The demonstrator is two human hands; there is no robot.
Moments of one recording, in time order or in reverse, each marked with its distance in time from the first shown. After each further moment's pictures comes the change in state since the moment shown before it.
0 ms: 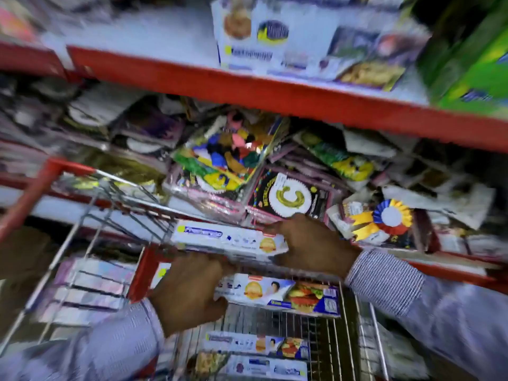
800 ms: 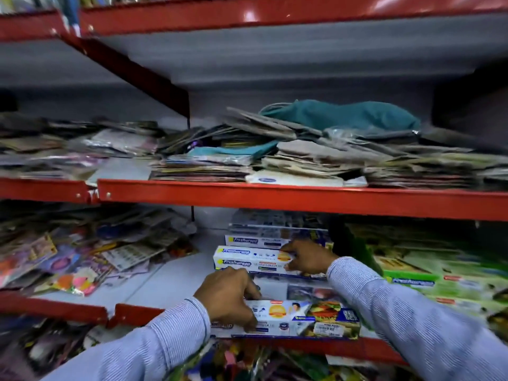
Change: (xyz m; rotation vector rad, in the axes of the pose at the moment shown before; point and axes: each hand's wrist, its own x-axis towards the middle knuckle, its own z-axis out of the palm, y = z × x) left_hand 0.119 0.028 -0.317 -0.025 0.245 0.015; right_hand 0.059 0.028 -0.337 -0.116 0.353 0.186
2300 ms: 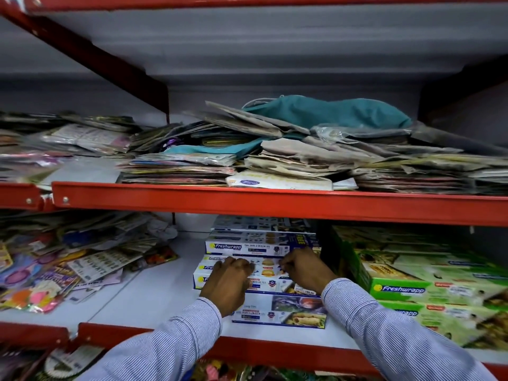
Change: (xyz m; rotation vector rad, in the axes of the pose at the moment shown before) left_hand 0.114 -0.034 0.063 0.248 0.231 0.041; right_hand 0.016 0.046 0.032 0.073 0.231 0.111
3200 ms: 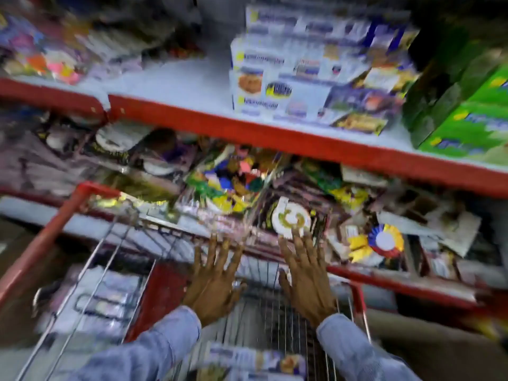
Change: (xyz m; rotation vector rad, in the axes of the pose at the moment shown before) left_hand -0.363 0.058 0.226 -0.201 -0.320 -0.146; right_hand -0.314 -0.024 0.289 -0.092 -0.153 -0.099
